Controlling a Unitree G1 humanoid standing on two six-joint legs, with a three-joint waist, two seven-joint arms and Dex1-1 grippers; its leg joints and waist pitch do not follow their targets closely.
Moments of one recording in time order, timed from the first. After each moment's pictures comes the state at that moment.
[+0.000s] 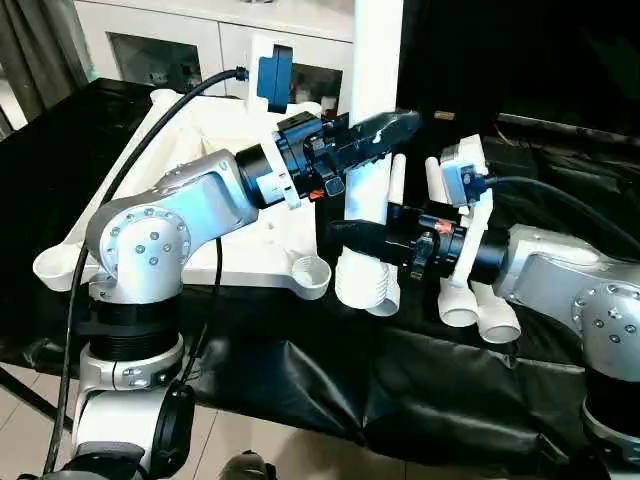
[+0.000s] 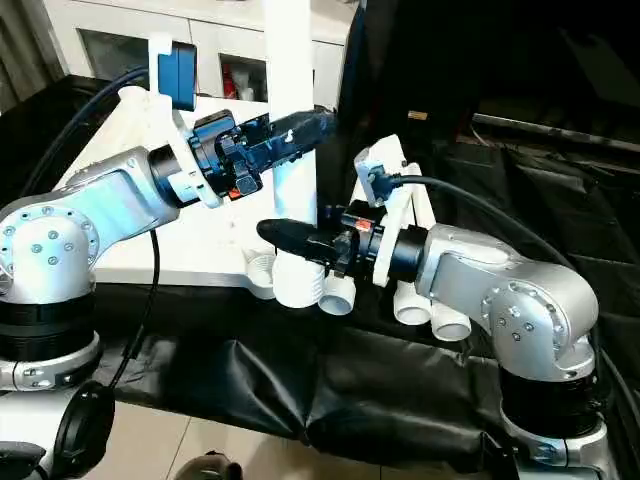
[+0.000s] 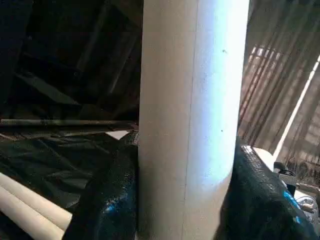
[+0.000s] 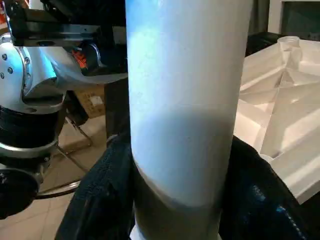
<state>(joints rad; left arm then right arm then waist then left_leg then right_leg) -0.77 0.19 0.11 -0.15 -0.91 0.96 -0.54 -0.51 -0.39 -0.05 -0.38 0.86 1.08 0.57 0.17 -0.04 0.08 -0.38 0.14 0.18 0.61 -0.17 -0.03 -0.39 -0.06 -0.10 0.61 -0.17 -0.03</state>
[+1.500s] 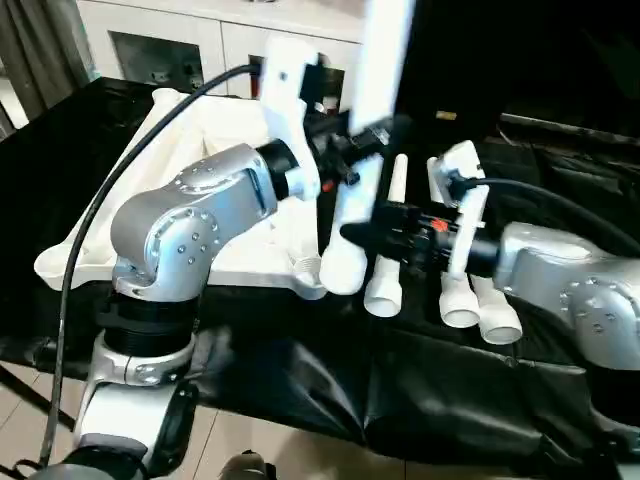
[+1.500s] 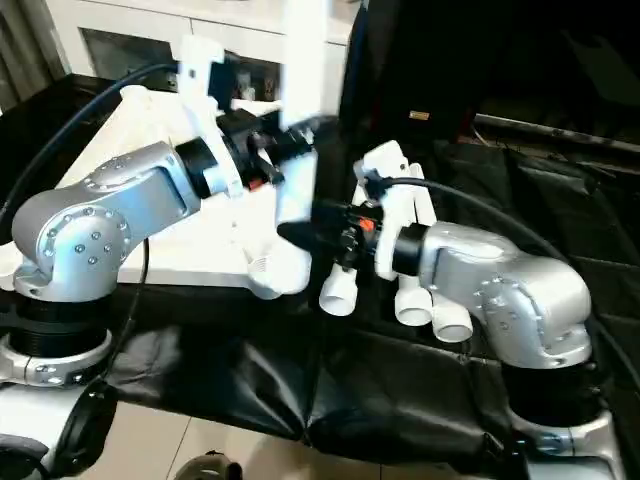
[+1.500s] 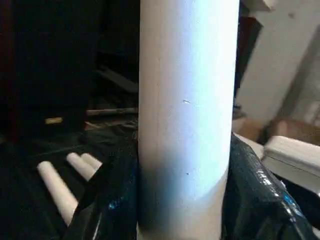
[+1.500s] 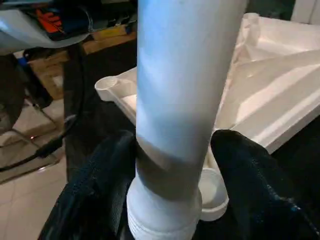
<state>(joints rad) -0.80 0.19 -0.03 -0.16 -0.67 0.88 -0.39 -0.53 -0.45 0.01 -0.29 0.74 1.02 0.59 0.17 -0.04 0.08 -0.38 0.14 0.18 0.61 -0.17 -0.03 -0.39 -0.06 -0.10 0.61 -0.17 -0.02</state>
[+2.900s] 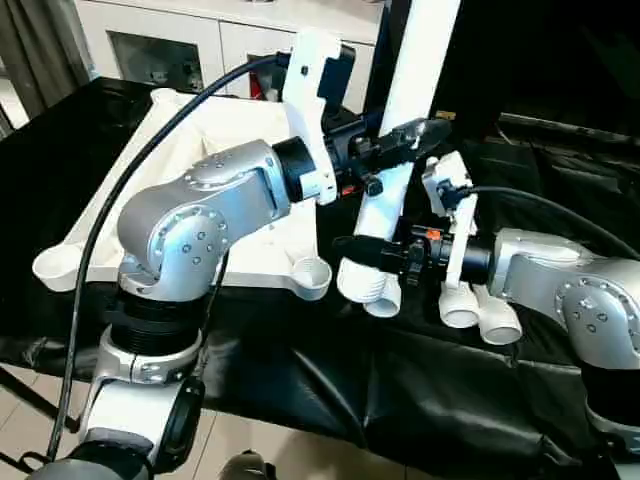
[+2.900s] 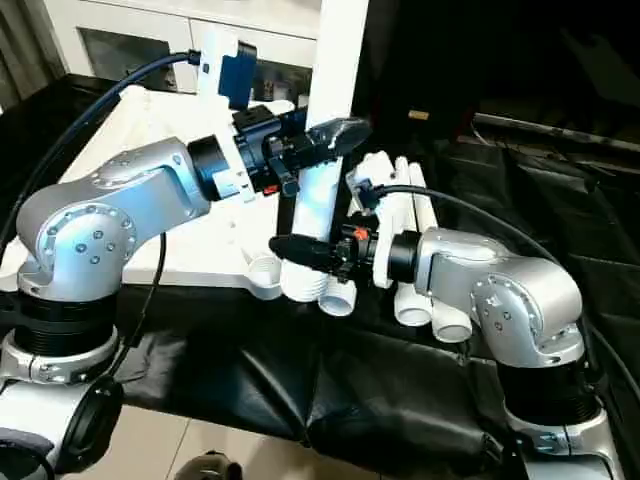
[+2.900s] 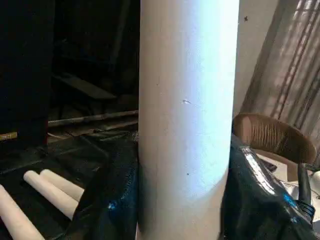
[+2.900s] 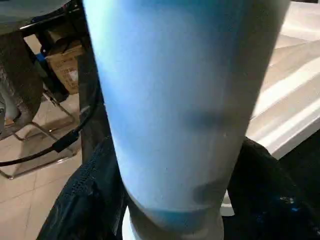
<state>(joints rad) -0.83 0.17 -0.04 -0.18 -0.72 0.90 -0.45 -0.52 -0.44 0.04 -0.27 0.75 1.04 0.62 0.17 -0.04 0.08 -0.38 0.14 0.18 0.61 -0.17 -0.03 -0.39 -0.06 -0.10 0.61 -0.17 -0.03</state>
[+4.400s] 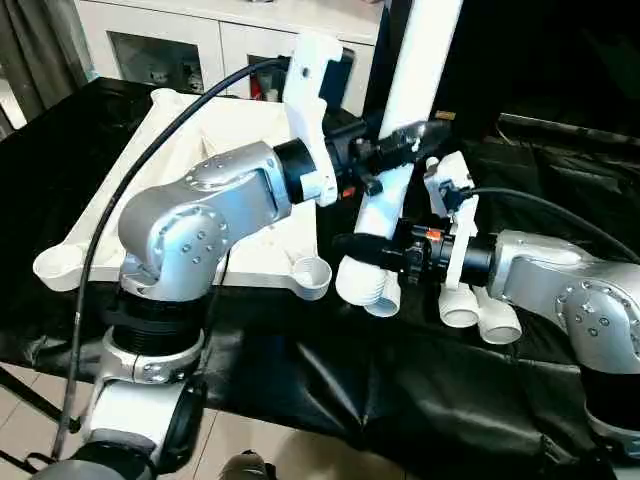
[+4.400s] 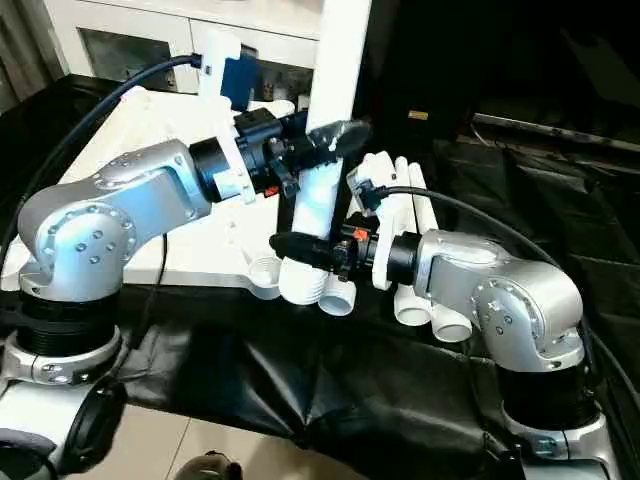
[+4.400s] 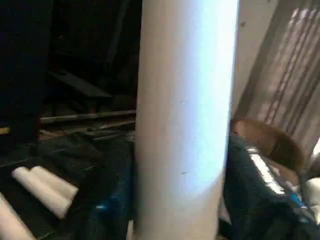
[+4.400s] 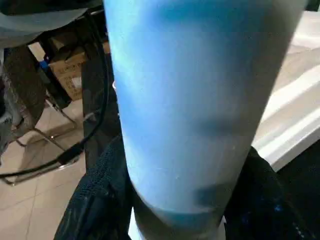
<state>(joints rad) -0.82 0.15 0.00 -0.18 -0.75 0.93 -0.44 -0.51 -0.42 0.02 -0.29 0.76 1.03 0.60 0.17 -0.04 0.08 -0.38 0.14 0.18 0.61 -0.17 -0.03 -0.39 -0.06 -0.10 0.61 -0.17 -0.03</state>
